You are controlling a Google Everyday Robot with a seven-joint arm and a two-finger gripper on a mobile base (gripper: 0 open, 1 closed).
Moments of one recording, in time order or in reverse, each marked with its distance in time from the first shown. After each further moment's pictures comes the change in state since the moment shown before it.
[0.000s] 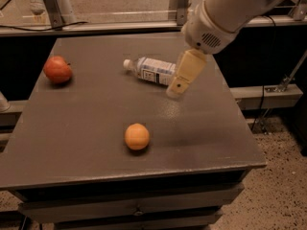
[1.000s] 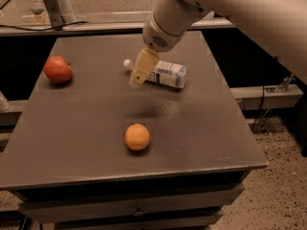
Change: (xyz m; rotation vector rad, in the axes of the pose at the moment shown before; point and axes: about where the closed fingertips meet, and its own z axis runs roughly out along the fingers) arm -0.065 -0.043 0.090 0.030 -0.040 -0.011
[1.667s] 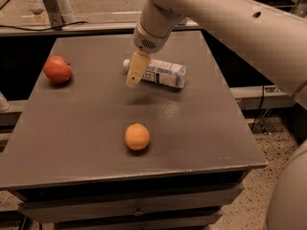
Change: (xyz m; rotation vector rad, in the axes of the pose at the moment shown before) arm 0.003 -0.026 0.050 -0.009 0.102 -0.029
